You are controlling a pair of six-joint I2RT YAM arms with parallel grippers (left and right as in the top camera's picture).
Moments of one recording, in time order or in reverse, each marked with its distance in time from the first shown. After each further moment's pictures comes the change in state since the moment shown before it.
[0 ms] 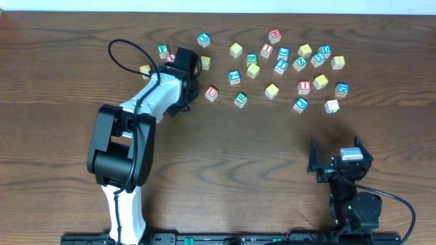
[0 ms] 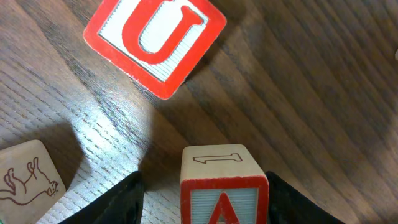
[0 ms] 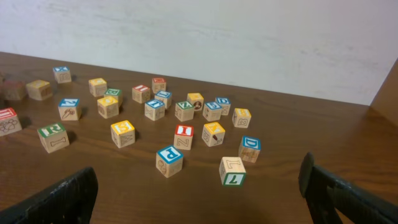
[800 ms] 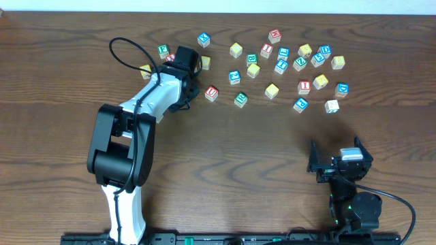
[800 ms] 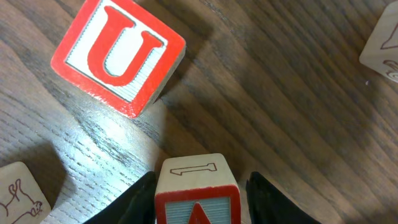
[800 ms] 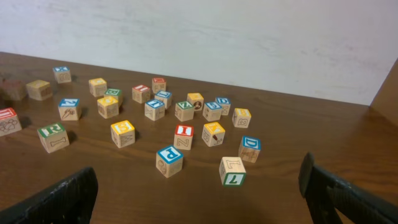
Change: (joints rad) left arm 0.000 0.000 0.000 0.042 0.000 0.060; right arm 0.000 0.000 0.000 0.000 0.000 0.000
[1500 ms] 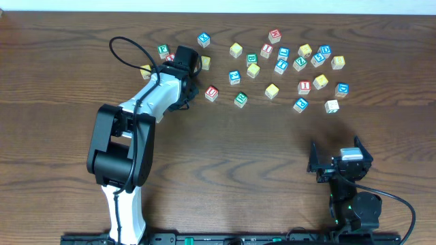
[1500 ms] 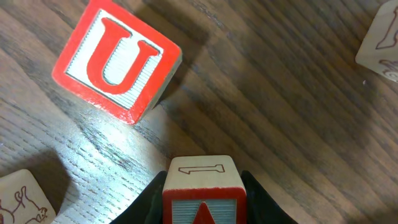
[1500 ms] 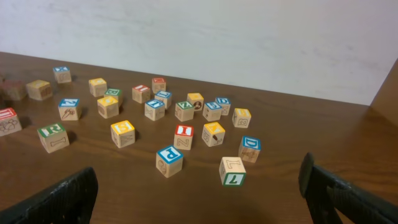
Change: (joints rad) left arm 0.002 0.000 0.000 0.003 -0.007 0.032; right arm 0.000 0.000 0.000 0.000 0.000 0.000
